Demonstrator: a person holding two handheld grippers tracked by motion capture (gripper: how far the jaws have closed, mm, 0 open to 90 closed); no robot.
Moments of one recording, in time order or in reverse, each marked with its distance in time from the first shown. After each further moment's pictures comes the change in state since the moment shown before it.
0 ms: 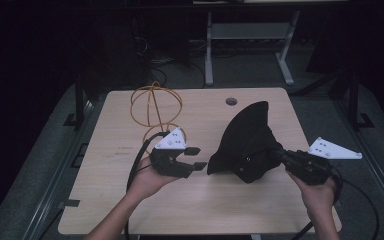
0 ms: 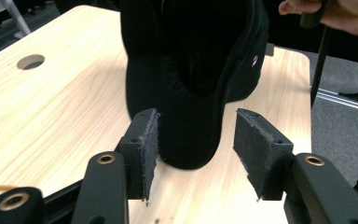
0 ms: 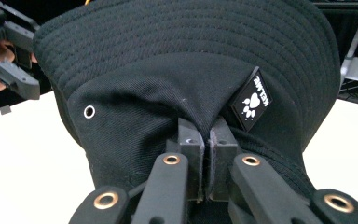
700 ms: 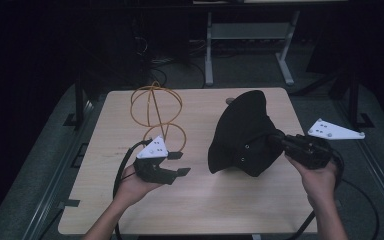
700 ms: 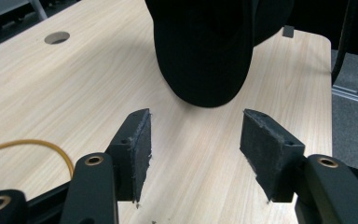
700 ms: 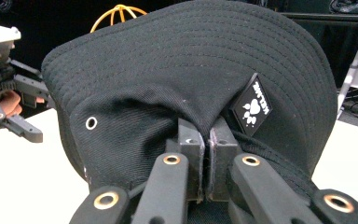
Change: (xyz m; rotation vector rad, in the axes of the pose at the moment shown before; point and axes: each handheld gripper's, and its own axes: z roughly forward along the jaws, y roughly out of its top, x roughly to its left) left arm 0.010 -0.042 -0.020 -0.001 0.050 -0.028; right arm -0.003 0.044 0.007 -0.002 0.020 0.007
